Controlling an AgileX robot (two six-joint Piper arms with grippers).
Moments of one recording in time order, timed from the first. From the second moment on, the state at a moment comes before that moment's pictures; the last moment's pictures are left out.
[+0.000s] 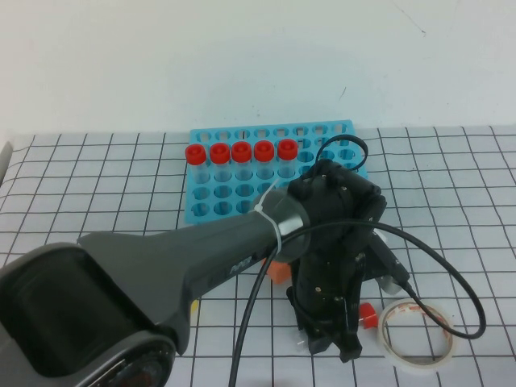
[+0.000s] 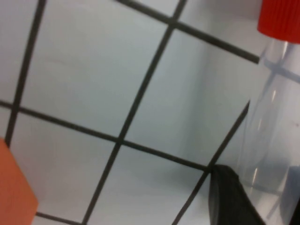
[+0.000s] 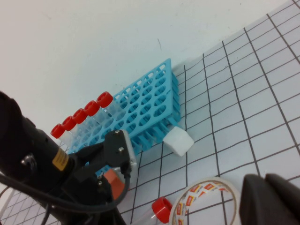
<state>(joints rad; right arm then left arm) -0.06 -0.01 0.03 0.88 0.38 -0.22 -0.80 2.24 -1.82 -0.03 1.25 0.32</state>
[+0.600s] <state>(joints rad) -0.06 -0.01 0.03 1.02 0.38 -0.40 -0.80 2.18 -1.80 -0.05 1.20 0.37</state>
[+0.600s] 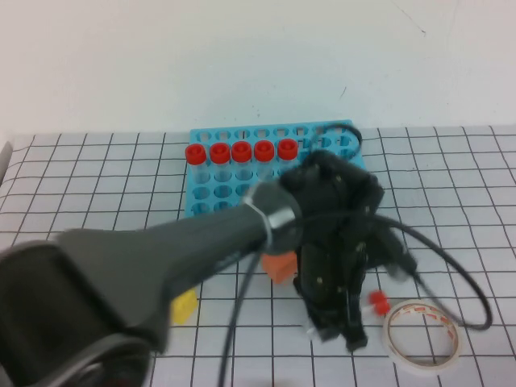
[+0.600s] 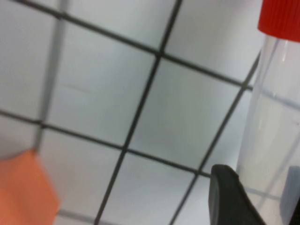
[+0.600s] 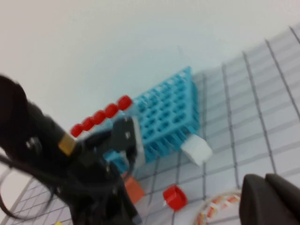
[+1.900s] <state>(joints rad) 0.32 1.19 -0.72 1.70 0.96 -1.78 -0.80 1.03 -0.46 -0.08 -0.27 -0.21</state>
